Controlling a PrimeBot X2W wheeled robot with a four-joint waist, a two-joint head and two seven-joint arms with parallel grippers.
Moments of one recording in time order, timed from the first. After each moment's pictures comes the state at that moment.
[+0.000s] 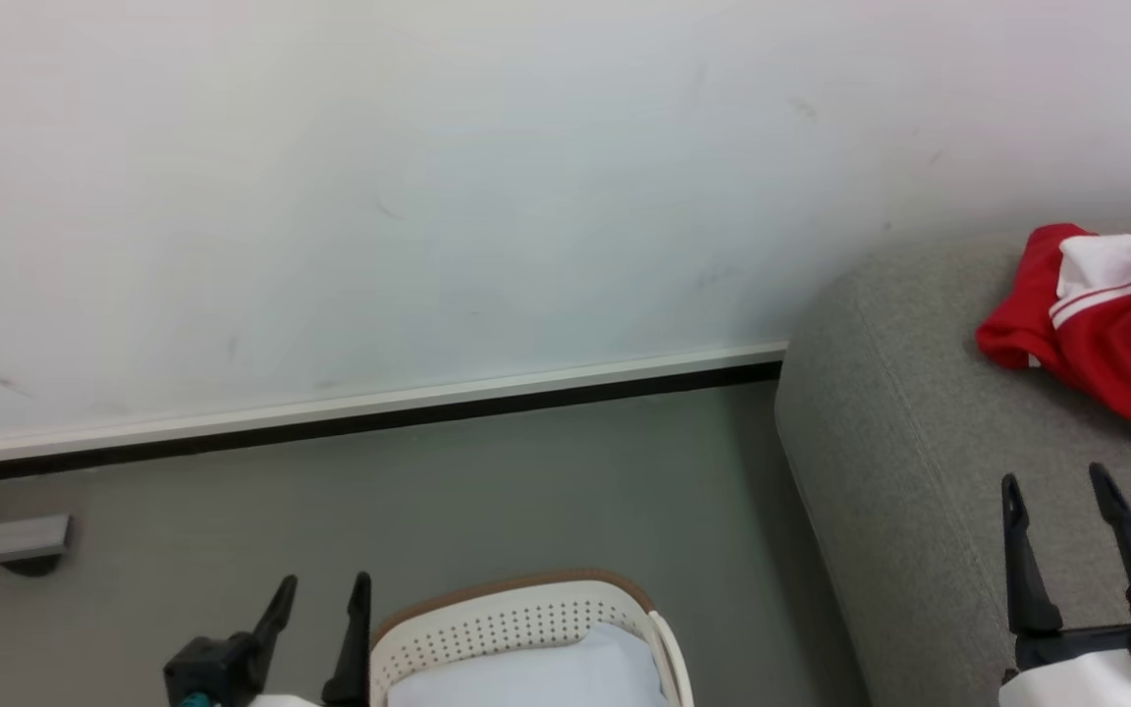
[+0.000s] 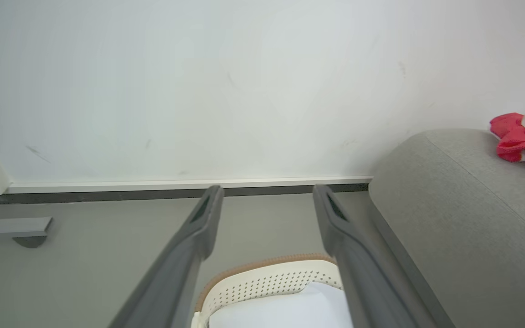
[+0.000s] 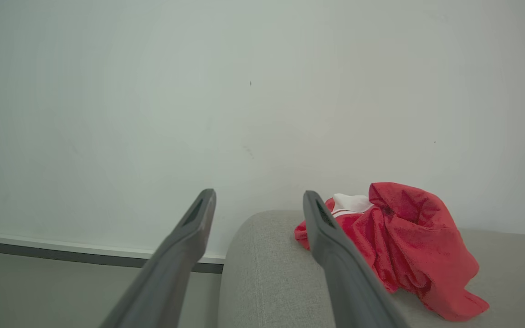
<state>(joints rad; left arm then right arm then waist) -0.08 0.27 -0.36 0.27 -0.46 0.17 -0.26 -0.11 -0.07 -0.11 0.17 -0.04 0.13 -0.26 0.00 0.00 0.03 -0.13</state>
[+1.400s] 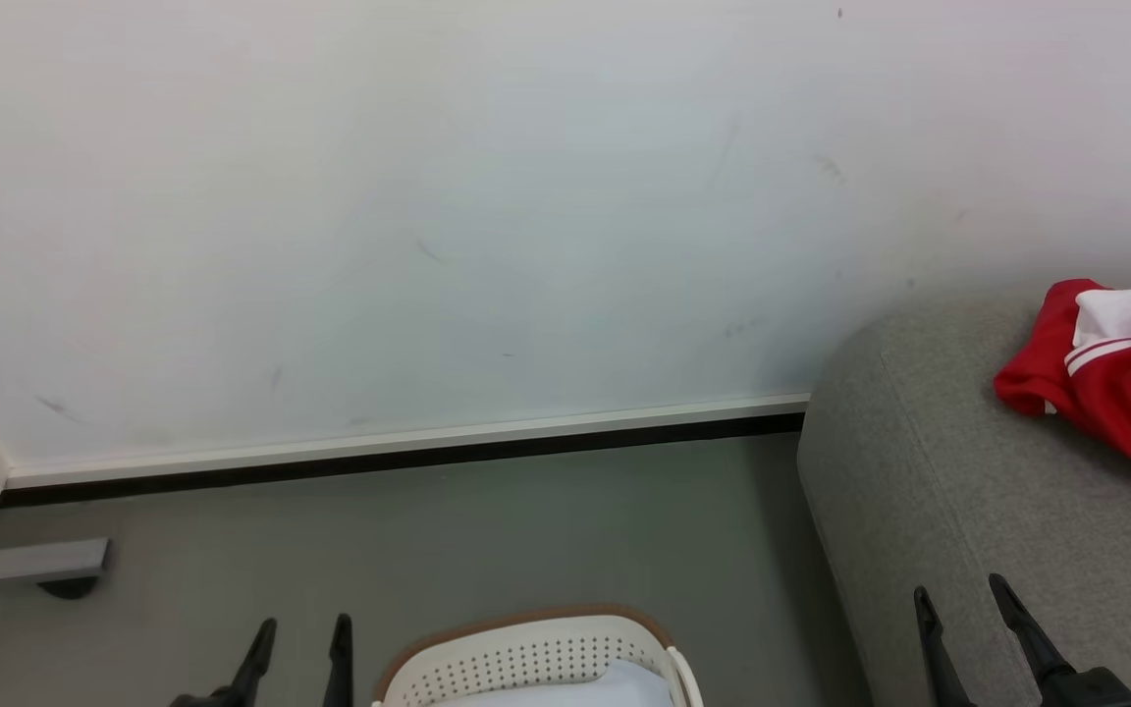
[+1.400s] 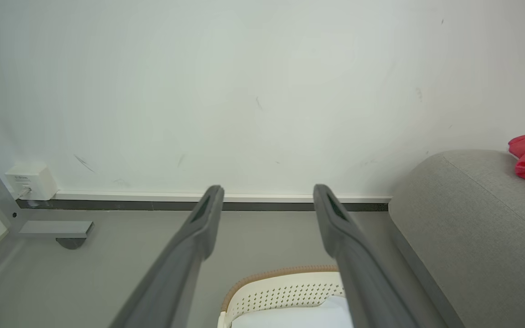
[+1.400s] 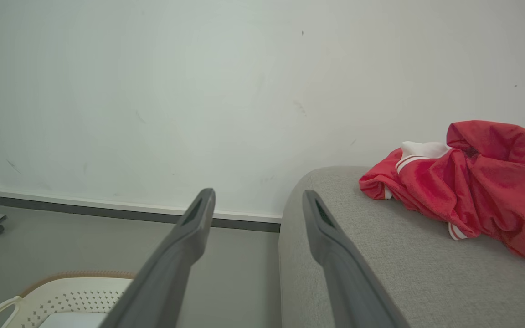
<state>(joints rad) 0.04 0.06 -0.05 0.26 -0.17 -0.01 -0.26 -0.01 -0.05 0.02 0.29 0.05 0.13 -0.26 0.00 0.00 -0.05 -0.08</state>
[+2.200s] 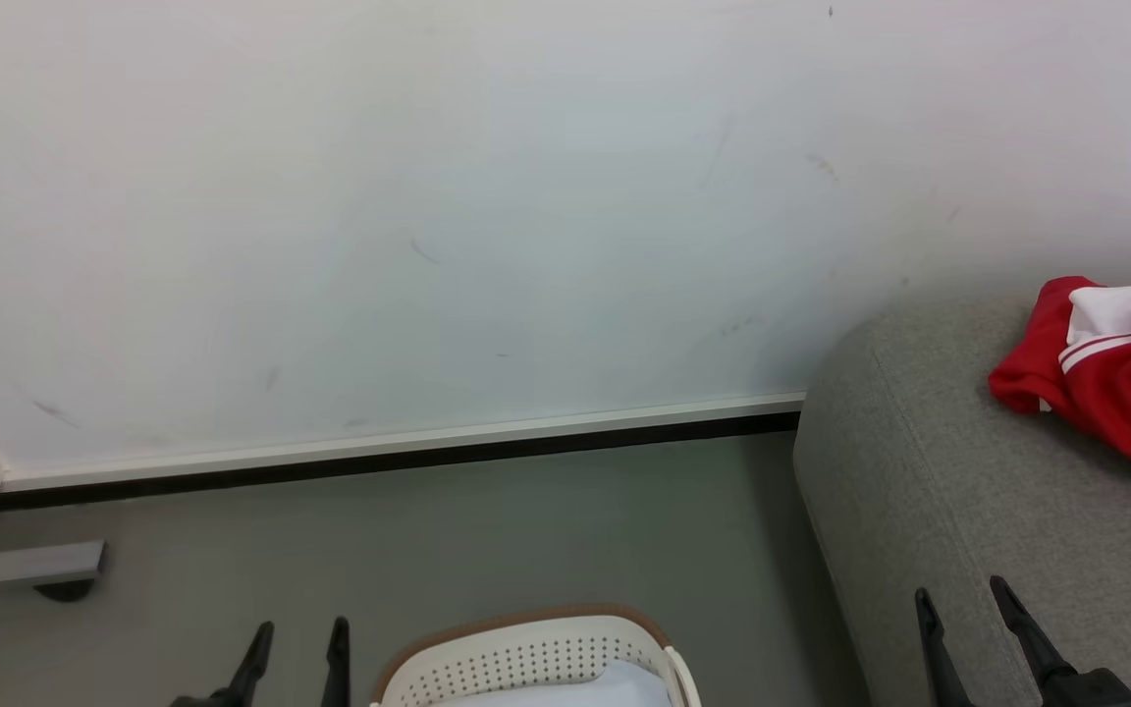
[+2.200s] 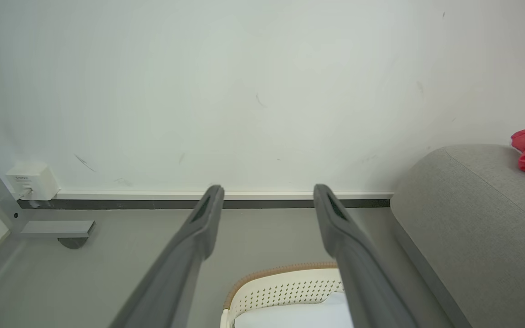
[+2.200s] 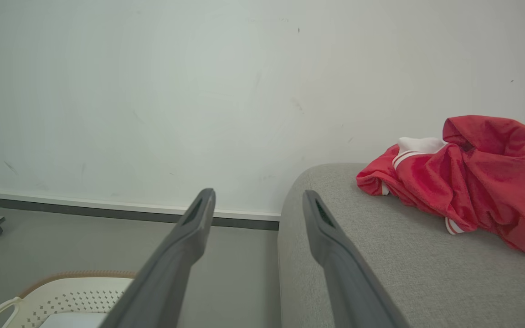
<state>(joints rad) 0.04 0.05 -0.02 0.28 -0.13 -0.03 -0.26 -0.01 -0.05 0.02 0.29 0.06 0.13 -0.26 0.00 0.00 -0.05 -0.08</state>
